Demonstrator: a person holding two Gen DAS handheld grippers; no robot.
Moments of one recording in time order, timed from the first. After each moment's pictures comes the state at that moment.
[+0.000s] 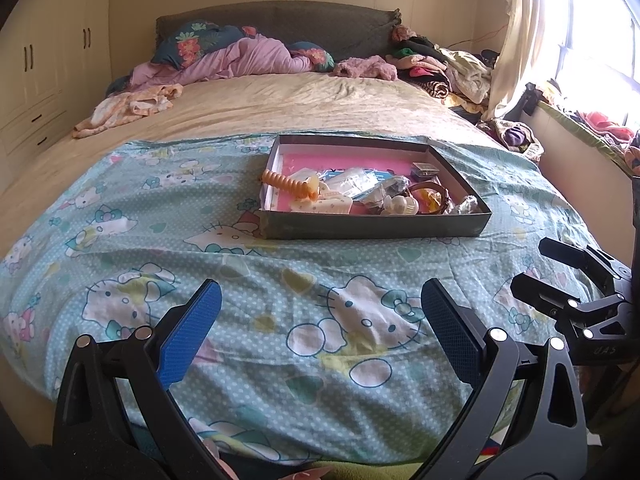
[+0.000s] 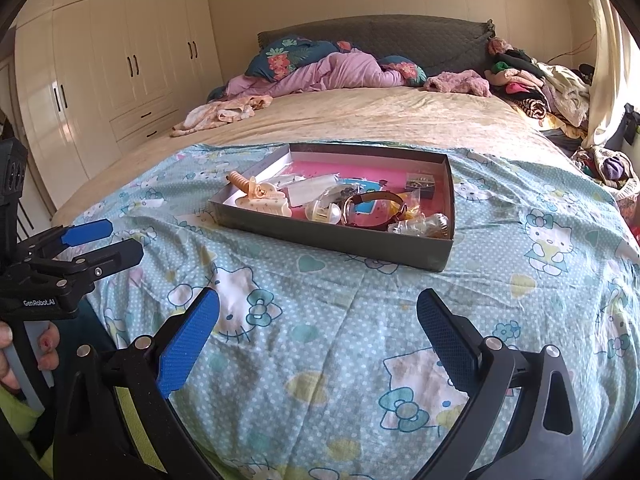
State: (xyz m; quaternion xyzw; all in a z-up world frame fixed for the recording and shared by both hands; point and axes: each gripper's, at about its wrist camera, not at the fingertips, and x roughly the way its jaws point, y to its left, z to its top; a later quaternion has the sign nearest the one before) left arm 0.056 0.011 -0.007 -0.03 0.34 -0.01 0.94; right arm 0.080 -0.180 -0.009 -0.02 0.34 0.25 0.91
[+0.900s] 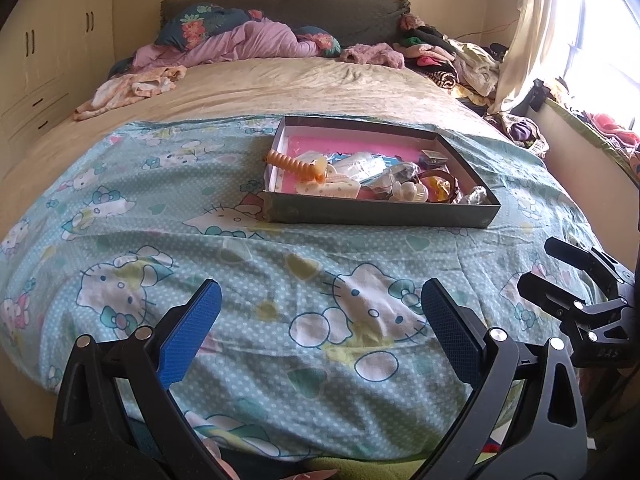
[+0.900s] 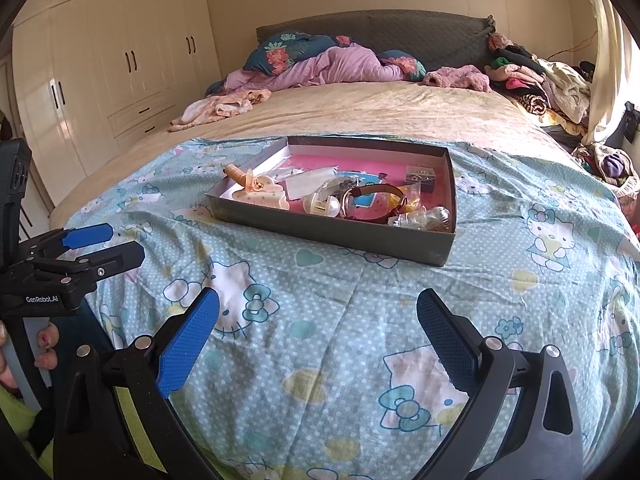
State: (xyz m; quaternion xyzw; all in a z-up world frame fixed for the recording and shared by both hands) left arm 0.059 0.018 -0.016 -0.04 0.37 -0.01 0.93; right arm 0.084 -0.178 -0.015 -0.02 0.35 0.25 0.90
